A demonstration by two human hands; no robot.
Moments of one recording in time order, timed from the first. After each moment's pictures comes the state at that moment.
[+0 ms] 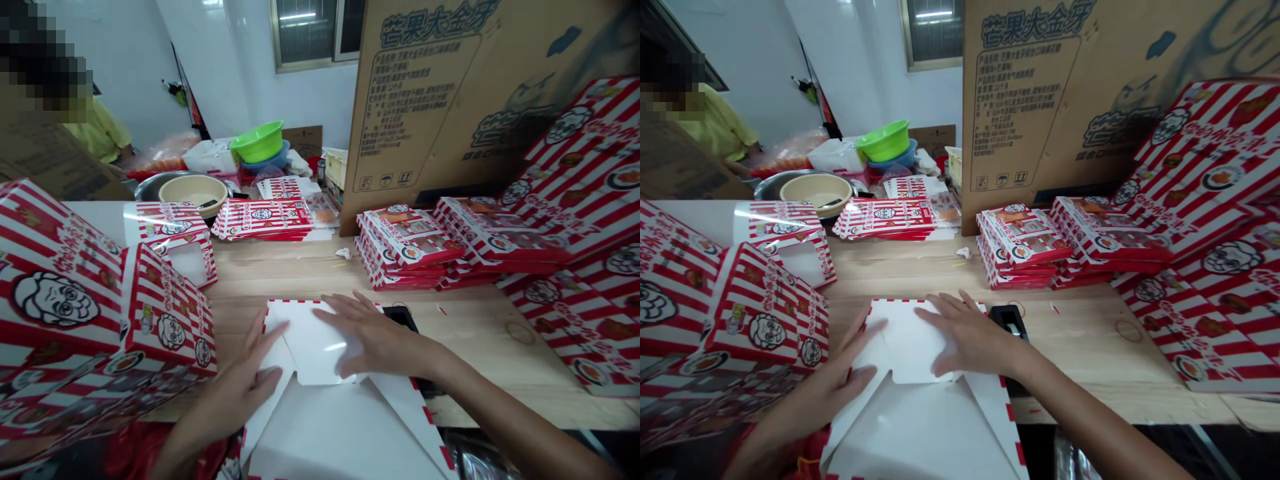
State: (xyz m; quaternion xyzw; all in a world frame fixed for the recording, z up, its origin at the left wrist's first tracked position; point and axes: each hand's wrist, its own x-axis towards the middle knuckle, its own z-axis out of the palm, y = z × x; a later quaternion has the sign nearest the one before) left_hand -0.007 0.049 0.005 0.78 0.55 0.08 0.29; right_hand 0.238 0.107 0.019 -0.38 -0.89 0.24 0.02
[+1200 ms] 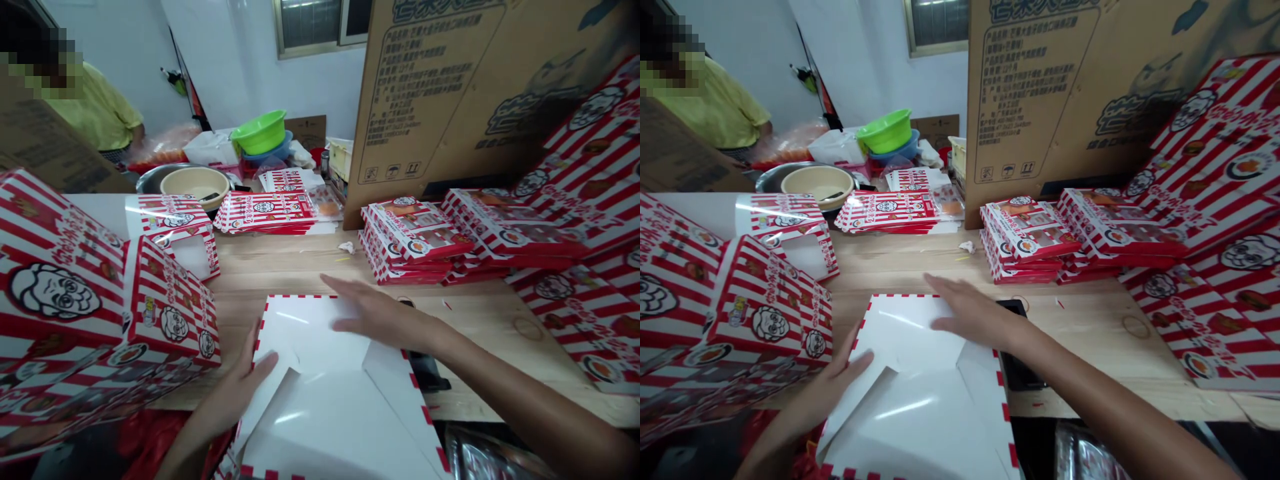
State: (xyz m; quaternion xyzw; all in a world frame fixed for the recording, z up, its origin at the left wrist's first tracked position) left_hand -0.018 0.036 -0.009 0.49 0.65 0.25 0.52; right_hand 0.246 0.128 0.034 -0.45 -0.82 0.35 0.07
